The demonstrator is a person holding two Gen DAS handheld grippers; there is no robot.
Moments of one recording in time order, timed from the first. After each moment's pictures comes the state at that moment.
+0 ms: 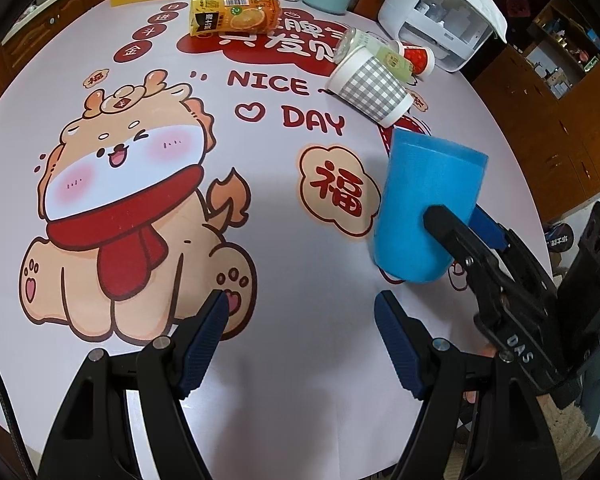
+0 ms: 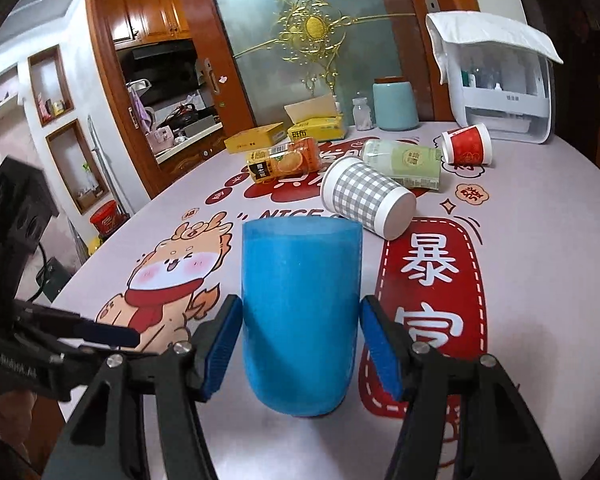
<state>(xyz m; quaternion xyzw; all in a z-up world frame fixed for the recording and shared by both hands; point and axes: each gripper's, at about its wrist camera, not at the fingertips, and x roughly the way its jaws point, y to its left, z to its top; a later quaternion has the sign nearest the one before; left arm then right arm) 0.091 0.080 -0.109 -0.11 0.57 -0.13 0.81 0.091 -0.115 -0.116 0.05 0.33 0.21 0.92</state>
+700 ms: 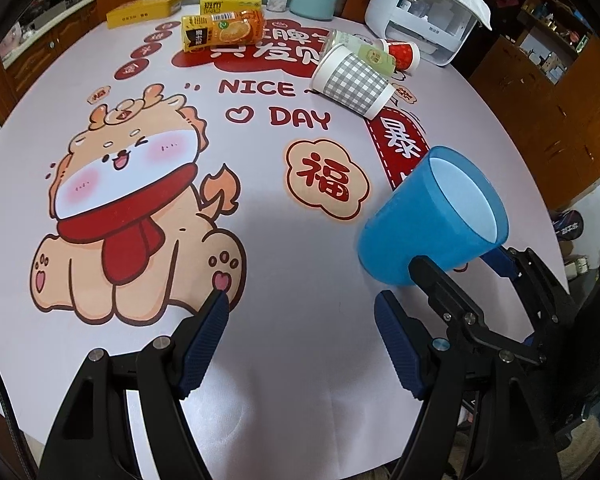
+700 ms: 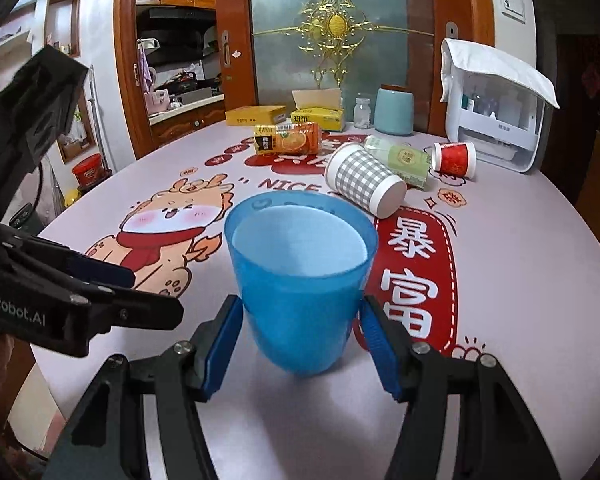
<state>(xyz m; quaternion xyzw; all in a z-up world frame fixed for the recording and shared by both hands) 0.064 0.064 -0.103 -0.07 0.54 -0.11 0.83 0.036 -0.094 -0.118 -0.05 0.34 0.17 0.92</state>
